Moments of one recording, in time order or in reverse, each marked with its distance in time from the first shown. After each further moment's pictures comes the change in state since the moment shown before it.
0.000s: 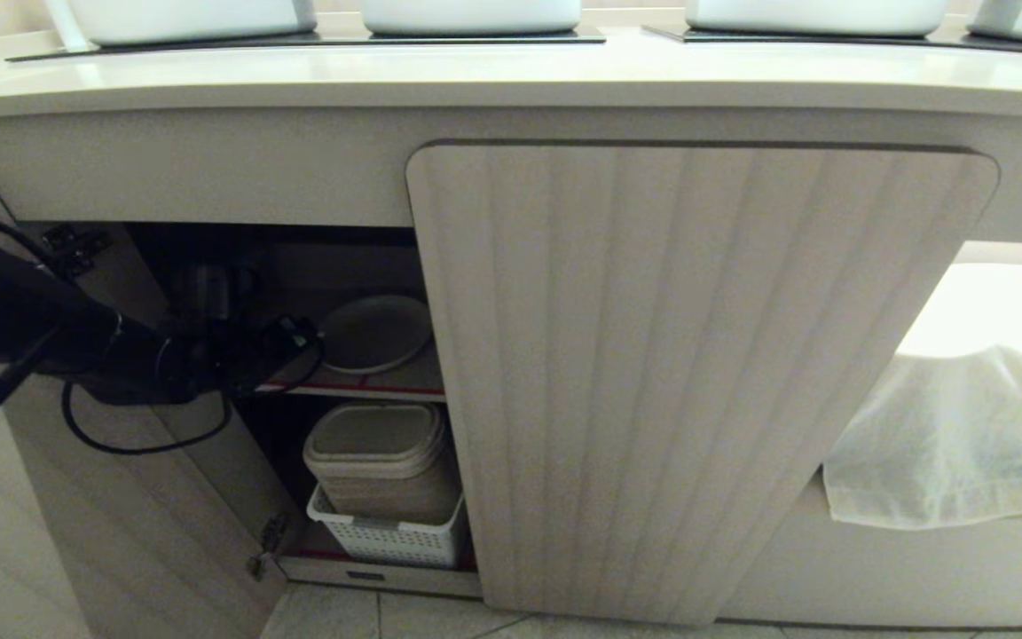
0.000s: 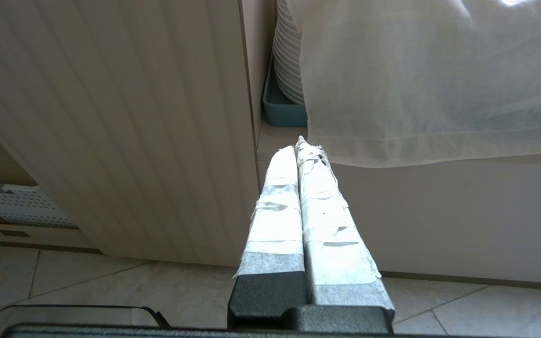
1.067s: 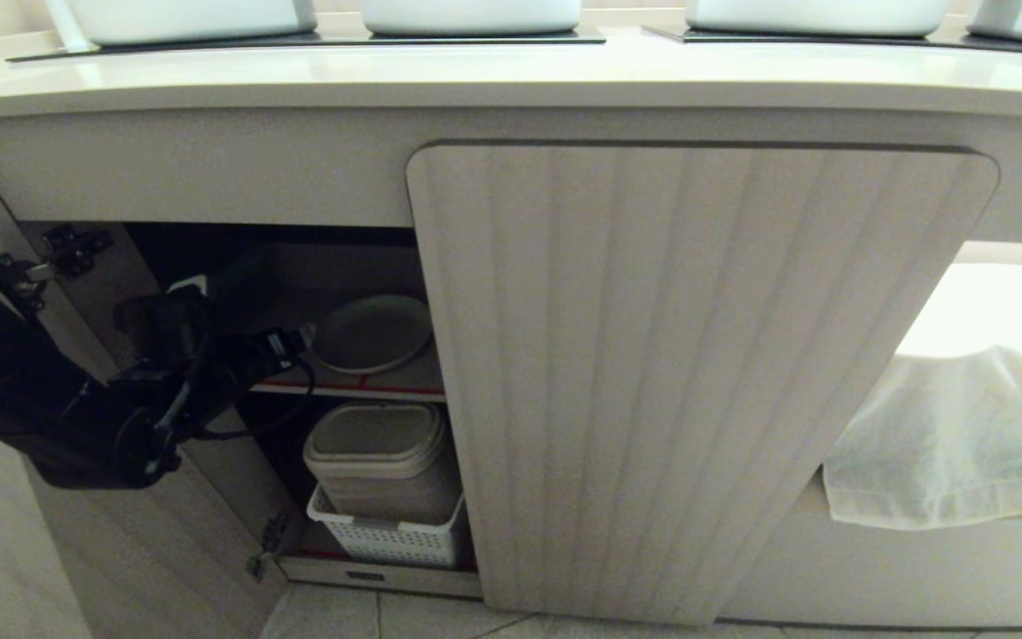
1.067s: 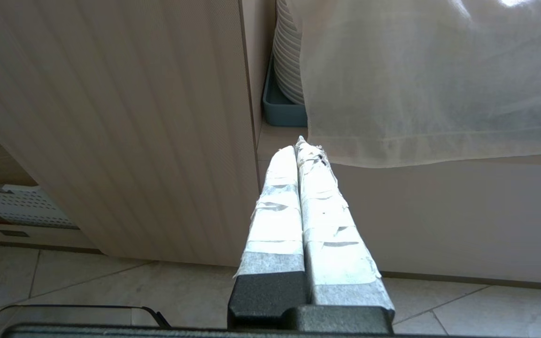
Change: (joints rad) left arm 0.000 -0.094 0.380 -0.569 -0.012 0.337; right arm 0.000 0.000 0.000 0.000 0.000 0.000
